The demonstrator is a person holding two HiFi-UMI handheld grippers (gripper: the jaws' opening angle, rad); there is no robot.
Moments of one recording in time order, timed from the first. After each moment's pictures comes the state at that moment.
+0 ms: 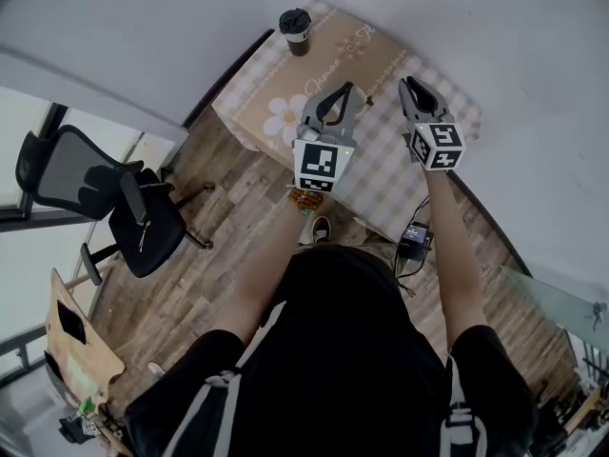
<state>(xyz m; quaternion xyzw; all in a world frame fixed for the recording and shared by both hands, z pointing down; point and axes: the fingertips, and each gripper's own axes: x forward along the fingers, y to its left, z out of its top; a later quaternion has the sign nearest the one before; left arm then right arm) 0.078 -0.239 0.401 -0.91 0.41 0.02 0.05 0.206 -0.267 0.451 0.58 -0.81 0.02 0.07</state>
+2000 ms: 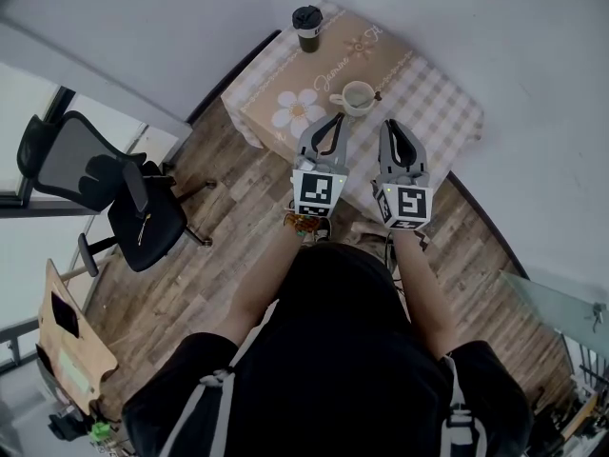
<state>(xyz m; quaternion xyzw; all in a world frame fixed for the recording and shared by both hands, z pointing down) 0.027 -0.171 0.448 -0.90 0.44 0.00 0.05 0.112 -0.142 0.431 0.63 -0.78 -0.03 0.00</state>
